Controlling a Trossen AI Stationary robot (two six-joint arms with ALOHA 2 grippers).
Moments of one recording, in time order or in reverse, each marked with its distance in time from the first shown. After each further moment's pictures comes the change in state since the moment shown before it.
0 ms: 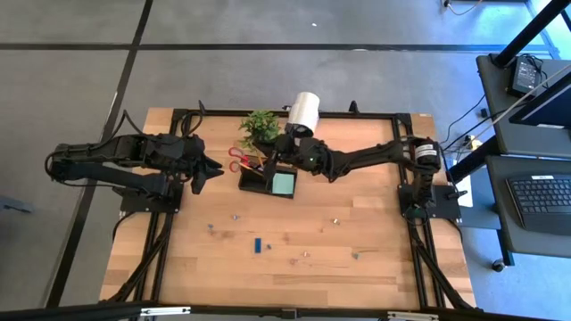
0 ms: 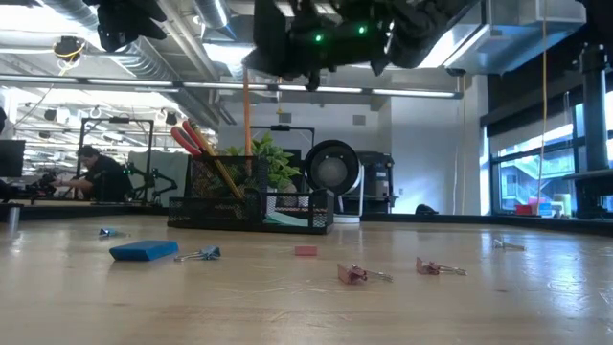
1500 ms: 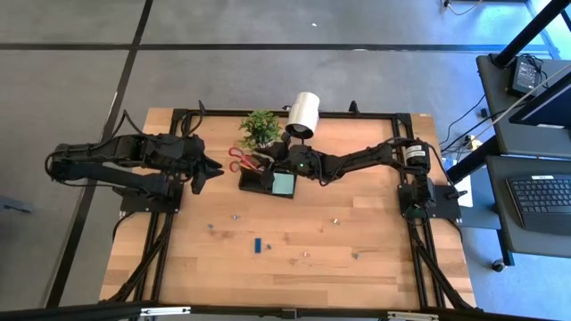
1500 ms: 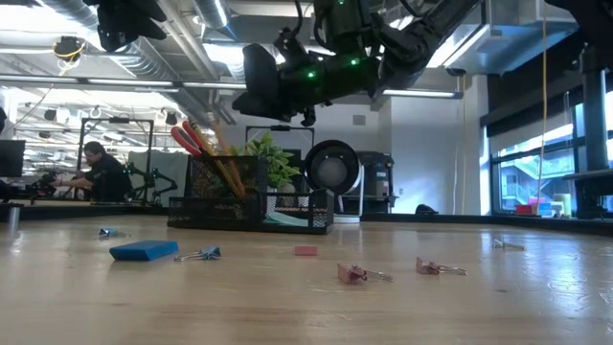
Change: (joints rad) left arm 0.000 0.000 0.000 0.000 0.000 0.000; right arm 0.000 0.093 0.000 -0.089 0.000 0.074
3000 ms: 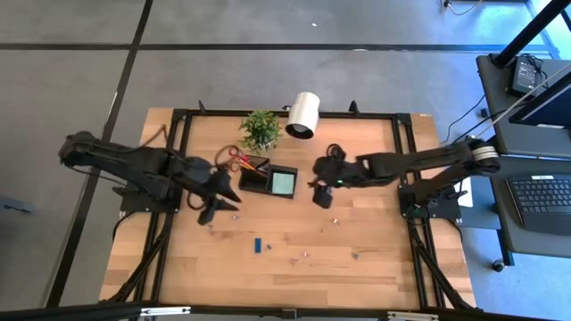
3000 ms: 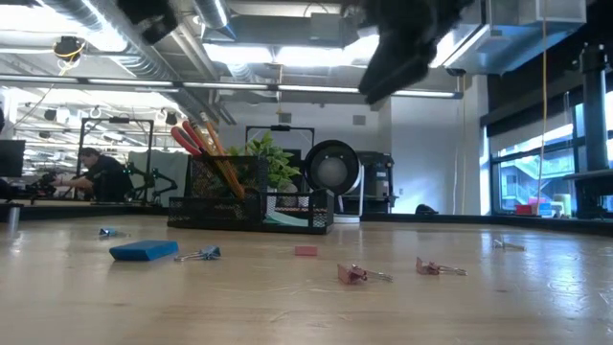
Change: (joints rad) left arm -0.201 0.252 0.000 0.209 0.199 0.259; right arm 0.185 -0.569 -0.107 -1.170 0.082 0.211
